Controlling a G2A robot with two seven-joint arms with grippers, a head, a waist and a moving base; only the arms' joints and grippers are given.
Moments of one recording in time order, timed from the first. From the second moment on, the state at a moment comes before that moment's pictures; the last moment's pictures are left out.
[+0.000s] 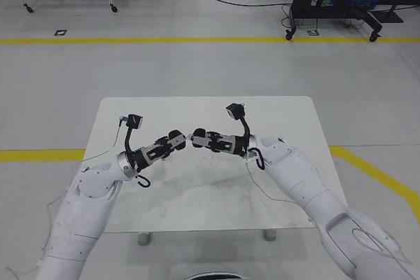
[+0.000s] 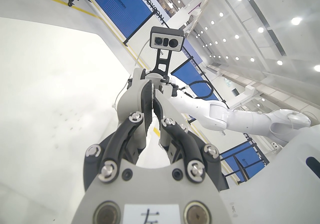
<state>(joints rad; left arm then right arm) 1.28 -1.12 -1.32 -1.50 -0.14 -0.61 -0.82 -0.85 -1.36 0.83 -0.89 0.28 -1.01 0.81</state>
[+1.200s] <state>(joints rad) 1.30 -1.11 -1.31 -1.52 -0.13 -0.58 -0.76 -0.86 -1.34 0.86 -0.92 0.29 -1.01 0.81</state>
